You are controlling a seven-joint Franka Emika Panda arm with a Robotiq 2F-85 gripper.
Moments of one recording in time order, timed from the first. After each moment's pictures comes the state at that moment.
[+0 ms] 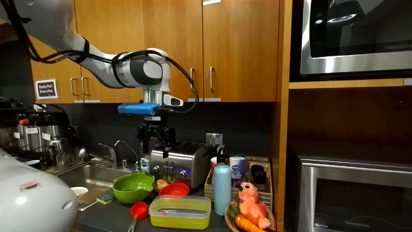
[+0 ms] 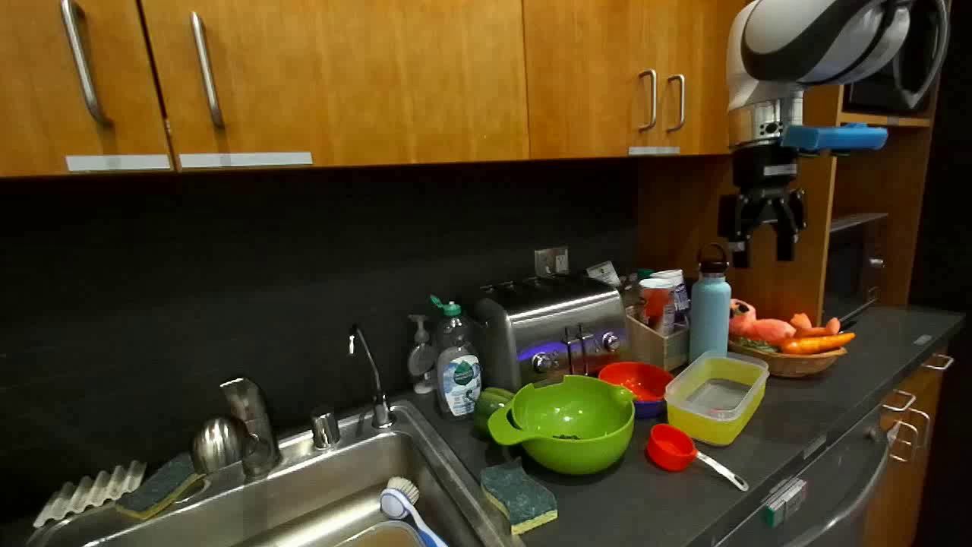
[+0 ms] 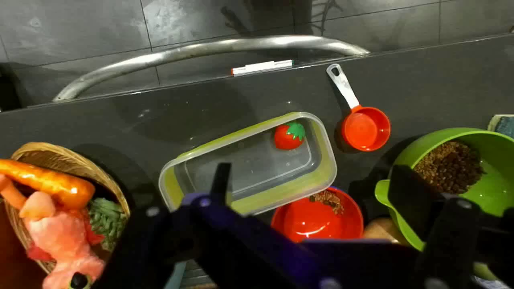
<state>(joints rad) 0.01 -0.60 0.00 -2.55 0.02 1.88 0.03</state>
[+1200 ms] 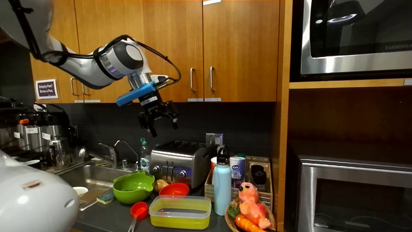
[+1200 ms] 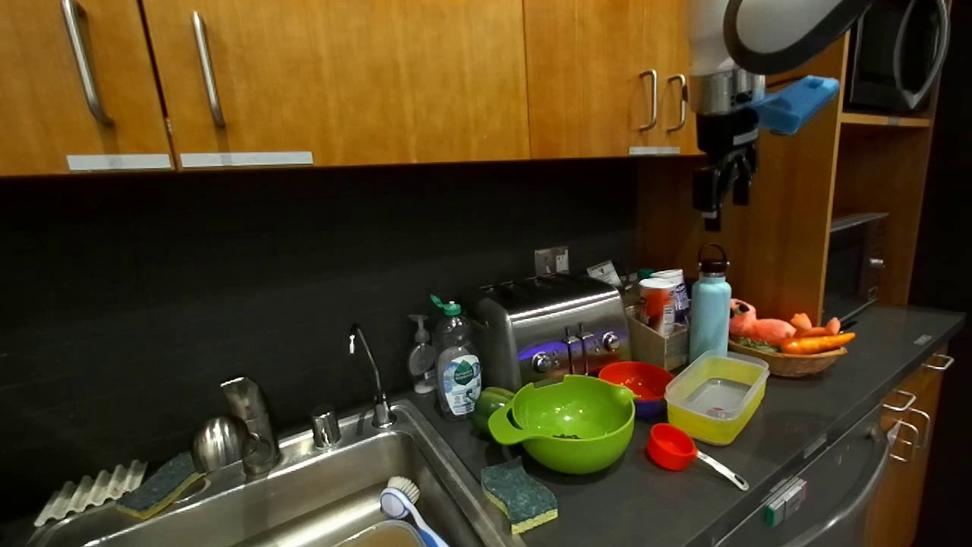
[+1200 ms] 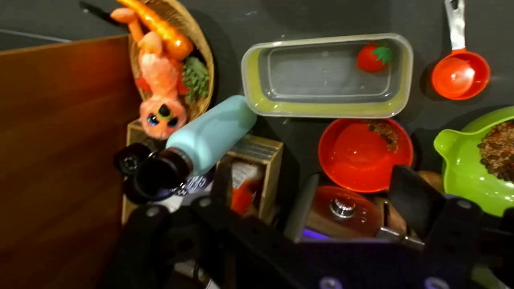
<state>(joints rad) 0.04 -0.62 0.16 -2.47 -0.30 1.99 0.03</state>
